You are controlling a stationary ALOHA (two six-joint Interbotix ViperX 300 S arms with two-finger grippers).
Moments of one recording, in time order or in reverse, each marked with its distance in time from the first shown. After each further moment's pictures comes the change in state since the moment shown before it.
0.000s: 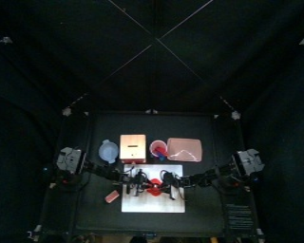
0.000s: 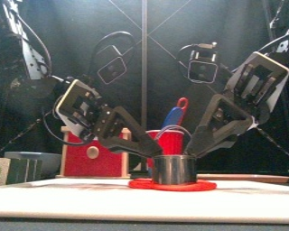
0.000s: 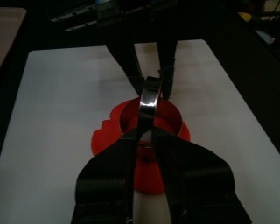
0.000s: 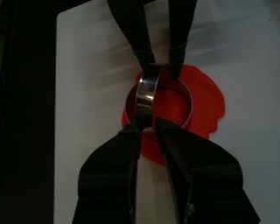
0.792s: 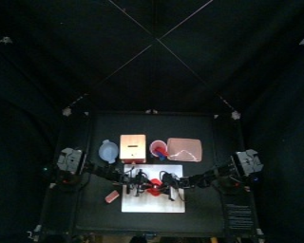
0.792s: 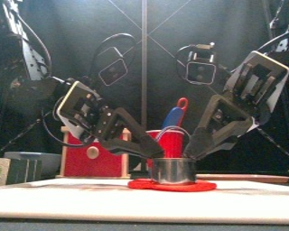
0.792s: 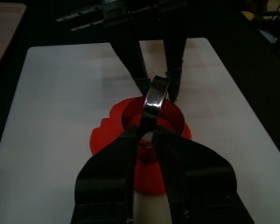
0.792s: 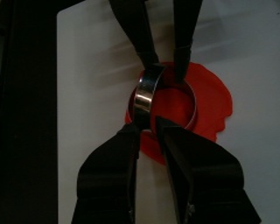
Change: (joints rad) left arm -0.008 0.031 -0.008 -0.032 0.018 0.002; right arm 0.011 0.021 -0.014 0.034 0.011 0.002
